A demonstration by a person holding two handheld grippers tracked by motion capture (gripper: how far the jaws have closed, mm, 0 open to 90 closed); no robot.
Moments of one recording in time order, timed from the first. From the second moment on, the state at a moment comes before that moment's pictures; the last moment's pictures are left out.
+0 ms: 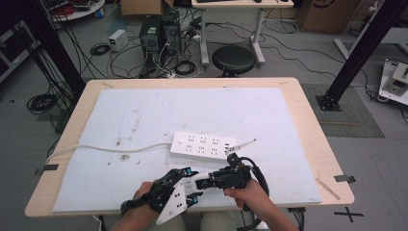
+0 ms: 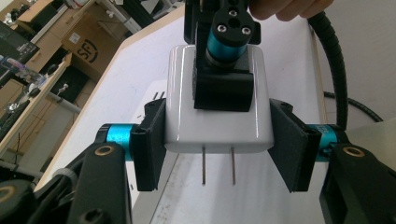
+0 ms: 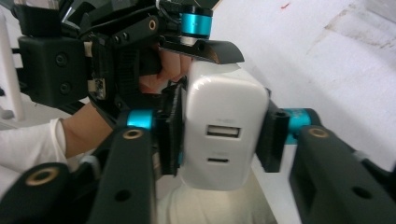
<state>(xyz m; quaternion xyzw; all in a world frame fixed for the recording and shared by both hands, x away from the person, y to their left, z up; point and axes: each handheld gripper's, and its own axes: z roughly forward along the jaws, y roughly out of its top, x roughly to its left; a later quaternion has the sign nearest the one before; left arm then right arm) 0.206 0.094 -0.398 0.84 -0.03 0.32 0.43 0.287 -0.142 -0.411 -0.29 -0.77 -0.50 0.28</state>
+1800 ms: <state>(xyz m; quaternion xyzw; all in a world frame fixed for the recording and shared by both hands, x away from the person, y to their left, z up) 0.261 0.221 -0.440 0.71 0.27 0.27 0.59 0.364 -0.148 -0.320 -0.22 -0.94 -0.26 -0.06</state>
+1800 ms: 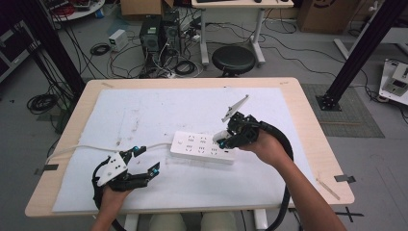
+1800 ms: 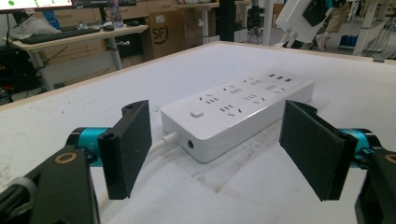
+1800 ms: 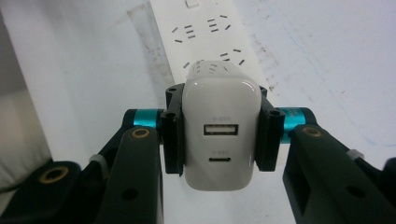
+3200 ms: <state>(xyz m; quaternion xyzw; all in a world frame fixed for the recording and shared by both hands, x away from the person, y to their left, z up) 0.258 0.239 -0.452 0.70 0.29 0.28 0.59 0.409 -0.088 -0.349 -0.08 -0.99 -0.05 -0.08</state>
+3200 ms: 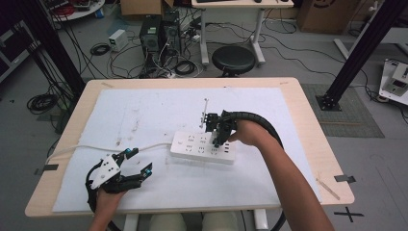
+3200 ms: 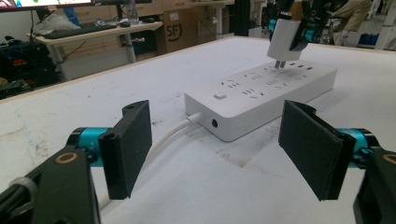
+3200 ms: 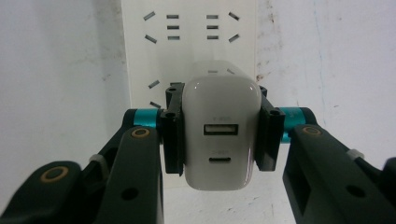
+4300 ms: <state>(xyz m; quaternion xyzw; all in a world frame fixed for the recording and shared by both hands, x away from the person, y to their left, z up) 0.258 0.240 -0.453 0.69 0.30 0.29 0.59 0.423 -0.065 -0.365 -0.07 -1.00 0.02 -0.06</state>
